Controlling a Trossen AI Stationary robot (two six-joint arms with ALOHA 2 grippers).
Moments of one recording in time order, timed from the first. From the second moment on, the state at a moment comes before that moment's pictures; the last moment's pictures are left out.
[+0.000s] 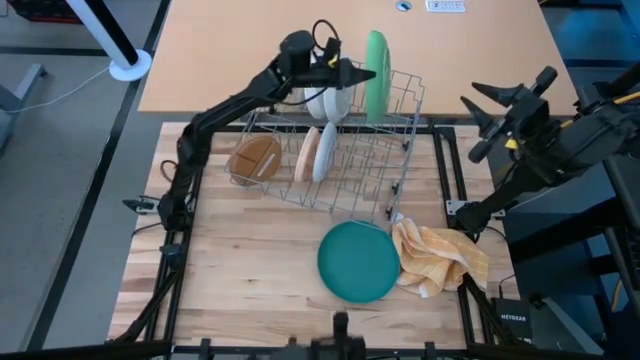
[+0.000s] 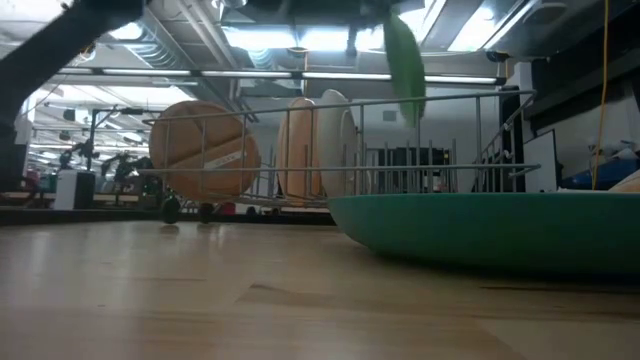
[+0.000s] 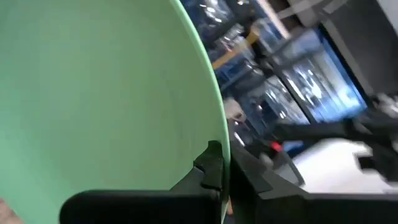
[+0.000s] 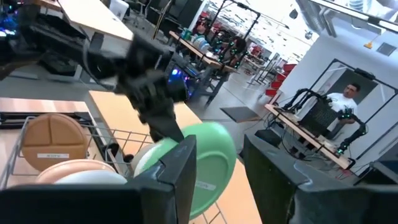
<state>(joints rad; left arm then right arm) 0.55 2.12 2.31 -0.16 0.45 -0.87 0.59 1.32 2.36 -1.43 1.36 -0.08</state>
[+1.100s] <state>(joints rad) 0.70 2.34 2.31 0.03 0.59 -1.02 0.59 1.29 2.35 -1.47 1.32 -0.08</state>
